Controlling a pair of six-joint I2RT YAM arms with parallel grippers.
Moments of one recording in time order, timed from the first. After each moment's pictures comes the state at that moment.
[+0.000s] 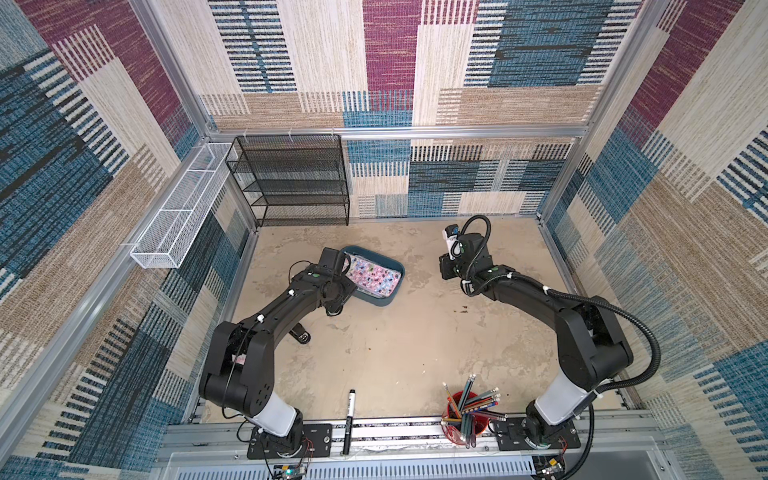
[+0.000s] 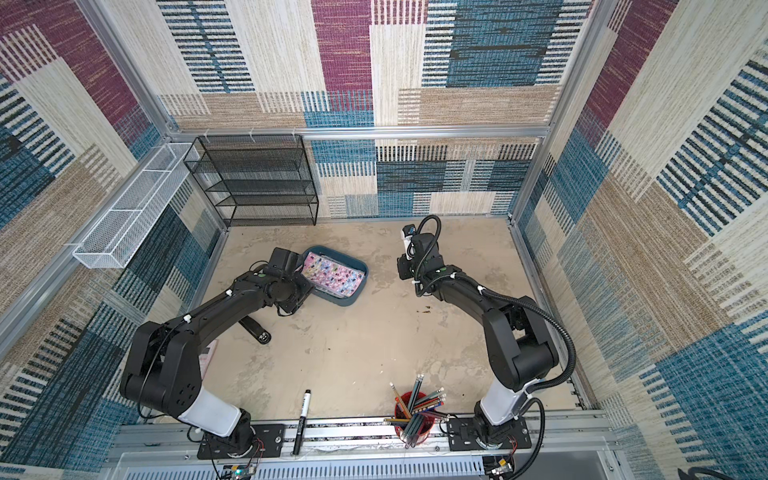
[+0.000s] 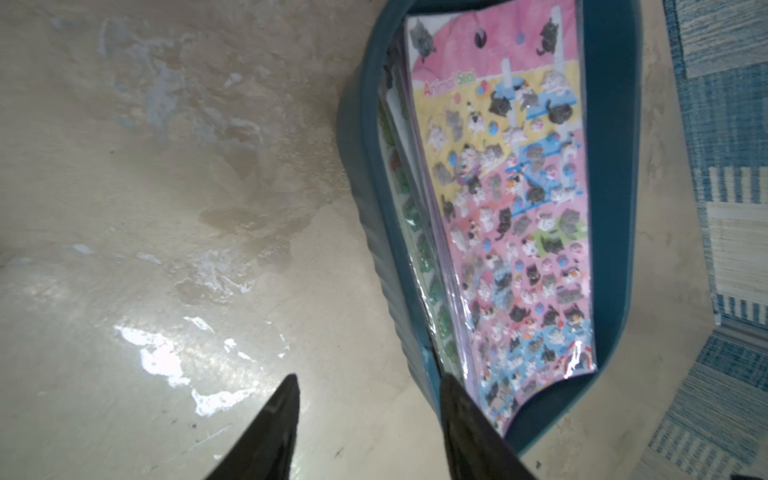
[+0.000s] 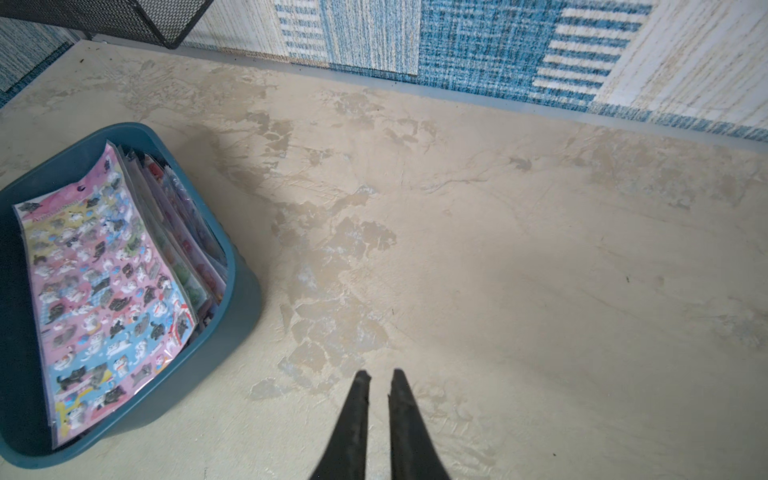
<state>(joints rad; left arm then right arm) -0.32 1.59 1.07 -0.54 0.00 -1.12 0.39 1.69 1.11 -0.04 -0.02 0.10</state>
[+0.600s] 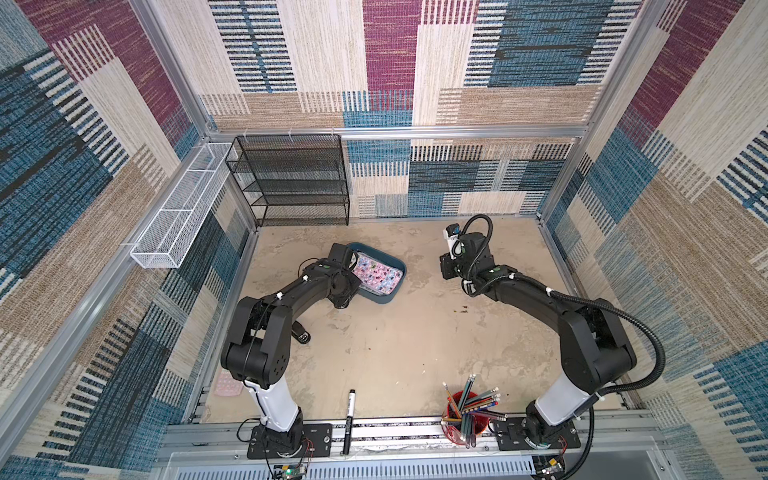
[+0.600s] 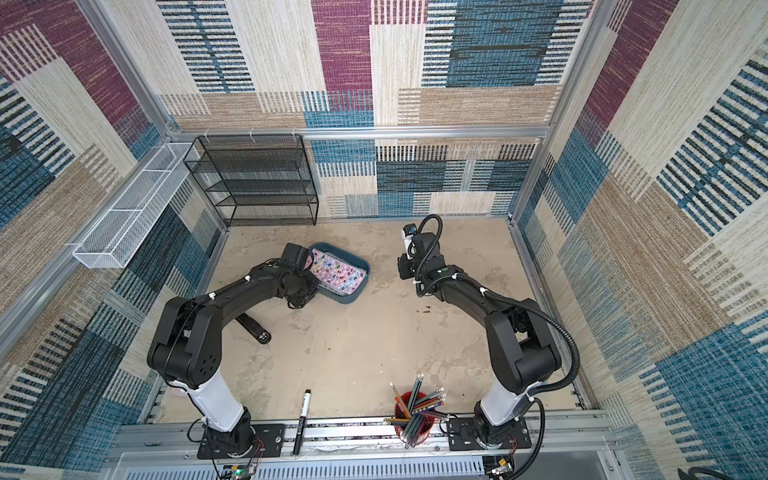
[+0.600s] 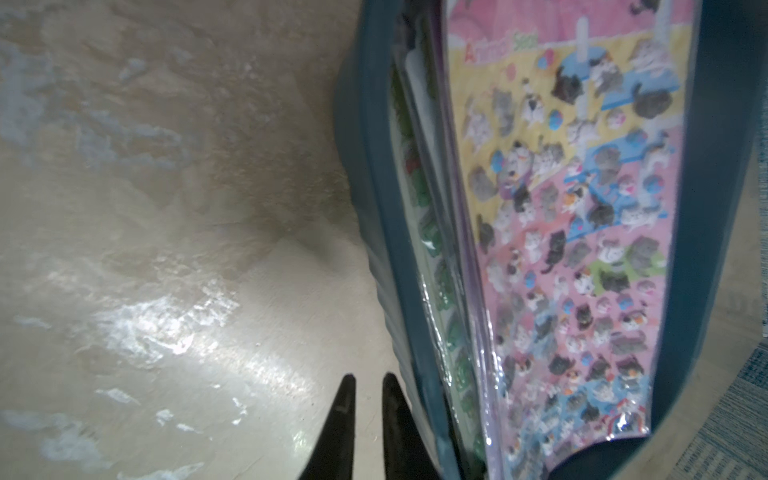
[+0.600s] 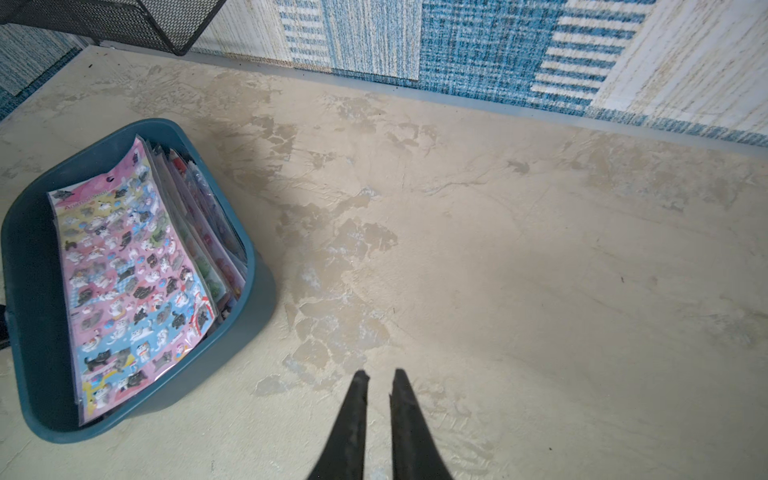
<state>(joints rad) -0.32 1.77 1.20 -0.53 0.04 -1.10 0.39 1.66 1.11 -0.05 -0.03 0.10</state>
